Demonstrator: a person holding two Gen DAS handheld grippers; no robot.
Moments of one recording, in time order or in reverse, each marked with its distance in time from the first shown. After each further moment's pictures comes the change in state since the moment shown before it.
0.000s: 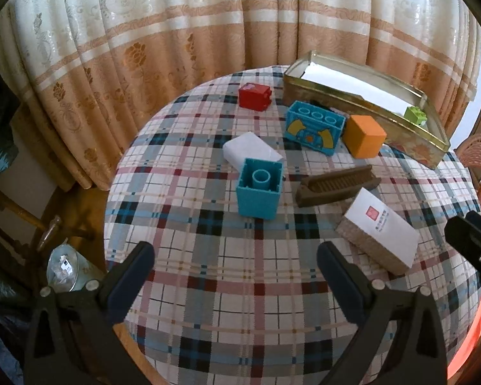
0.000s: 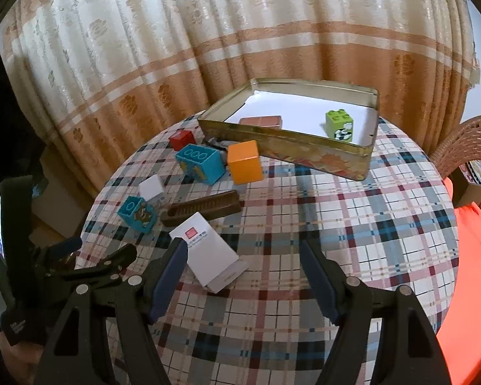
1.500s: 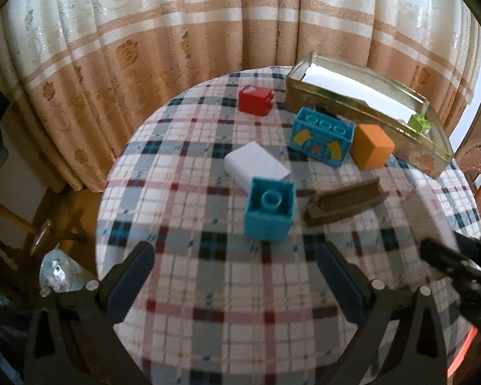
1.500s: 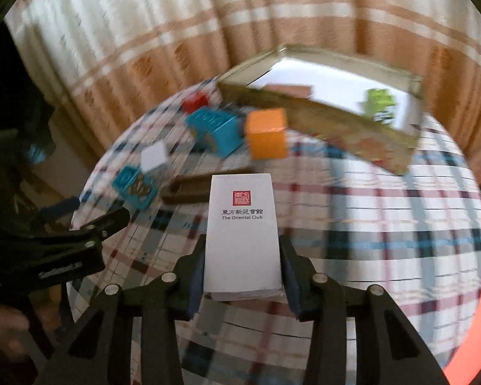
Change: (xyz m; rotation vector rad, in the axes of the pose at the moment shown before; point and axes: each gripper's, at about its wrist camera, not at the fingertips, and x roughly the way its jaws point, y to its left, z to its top) left arm 0.021 0.007 0.021 -0.004 0.011 -0.057; right arm 0.041 -0.002 0.008 -0.073 0.132 0.061
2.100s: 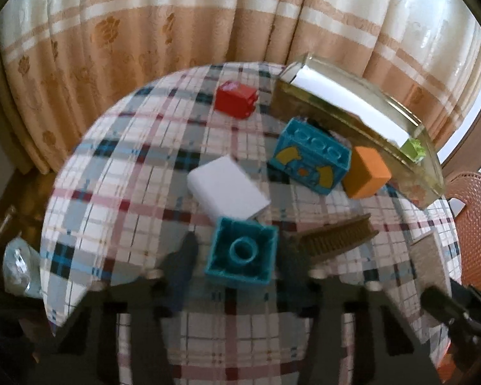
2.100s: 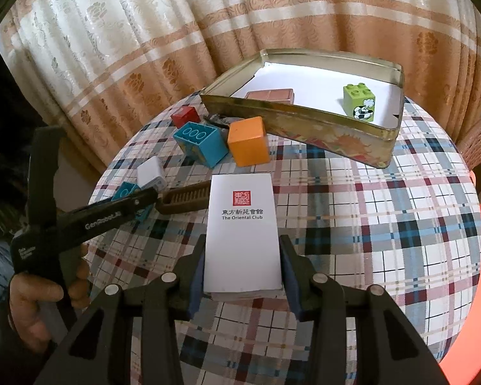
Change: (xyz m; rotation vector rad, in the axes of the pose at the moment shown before) left arm 0.035 0.003 0.017 -0.095 0.056 -0.151; right arm -0.008 -0.015 0.001 0.072 -0.008 0.028
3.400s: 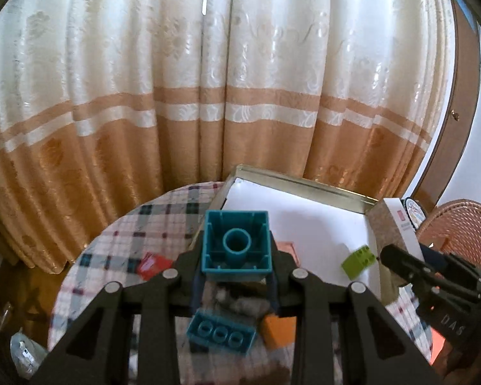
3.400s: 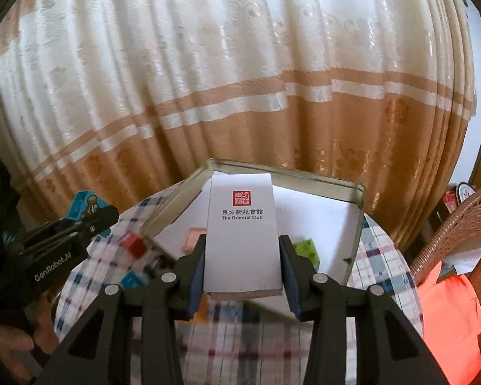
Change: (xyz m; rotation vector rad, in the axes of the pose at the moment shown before) left arm -0.024 -0.103 0.140 0.196 -0.282 -0.078; right arm -0.009 -0.046 0.137 0.033 -0.262 -0.165
